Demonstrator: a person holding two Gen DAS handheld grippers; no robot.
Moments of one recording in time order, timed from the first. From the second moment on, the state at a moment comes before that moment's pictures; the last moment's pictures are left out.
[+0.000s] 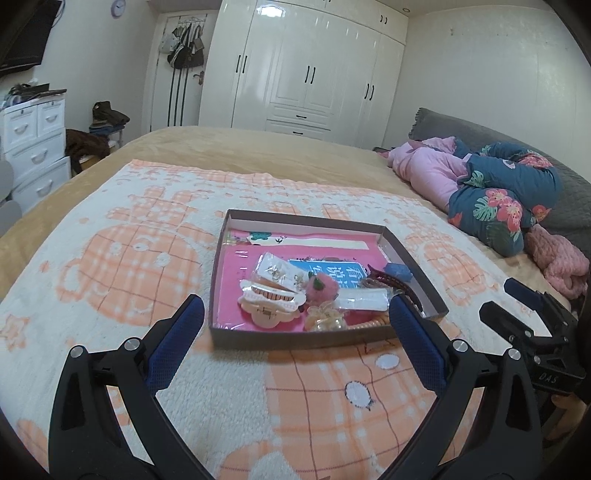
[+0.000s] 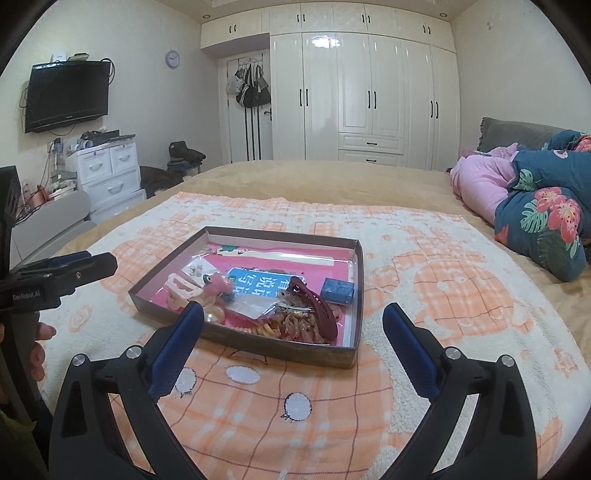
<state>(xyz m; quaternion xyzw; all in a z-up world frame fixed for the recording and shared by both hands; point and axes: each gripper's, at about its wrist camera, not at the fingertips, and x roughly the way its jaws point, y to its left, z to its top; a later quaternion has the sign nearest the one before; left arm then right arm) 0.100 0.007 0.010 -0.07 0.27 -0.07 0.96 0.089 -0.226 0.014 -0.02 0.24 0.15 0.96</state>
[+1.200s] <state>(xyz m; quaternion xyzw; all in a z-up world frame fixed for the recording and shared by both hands) 0.061 -0.004 0.007 -0.04 0.22 -0.05 0.97 0.047 -0.238 0.007 -0.02 0.16 0.11 0.98</state>
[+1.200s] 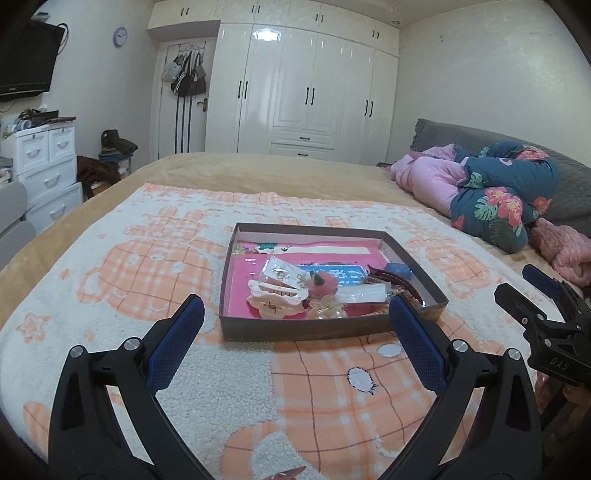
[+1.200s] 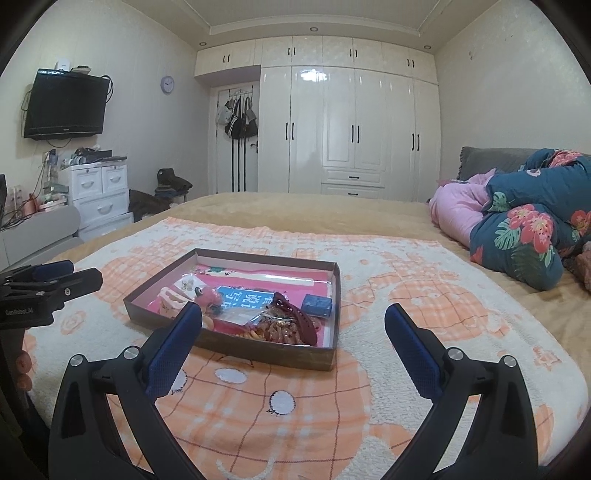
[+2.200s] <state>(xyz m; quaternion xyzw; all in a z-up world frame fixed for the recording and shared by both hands) 0.038 -0.010 -0.005 -0.03 0.21 -0.04 0.98 0.012 -0.249 0.003 0.00 0.10 0.10 0.99</state>
